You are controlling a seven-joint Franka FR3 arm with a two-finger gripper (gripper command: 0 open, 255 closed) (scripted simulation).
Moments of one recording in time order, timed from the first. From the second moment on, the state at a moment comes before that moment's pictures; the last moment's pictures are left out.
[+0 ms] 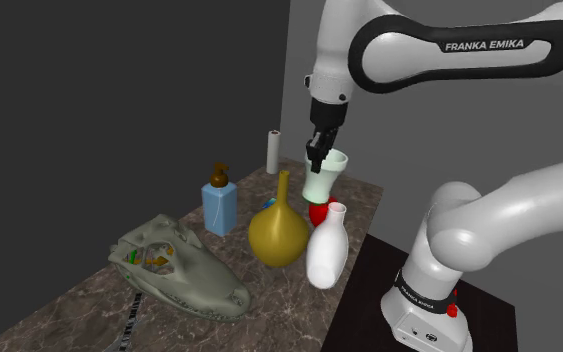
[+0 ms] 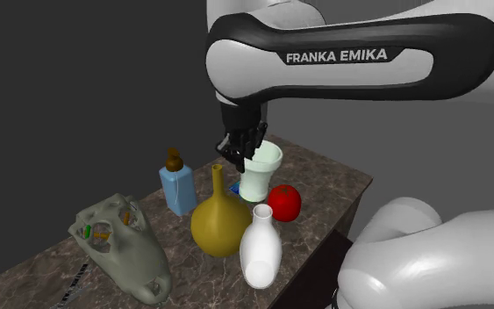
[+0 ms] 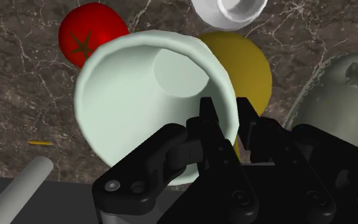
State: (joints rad) arm 0.12 -0.81 0.18 -2.49 0.02 1.73 0.09
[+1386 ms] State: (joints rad) arm 0.27 -0.94 0.44 -2.61 0.25 1.72 0.36
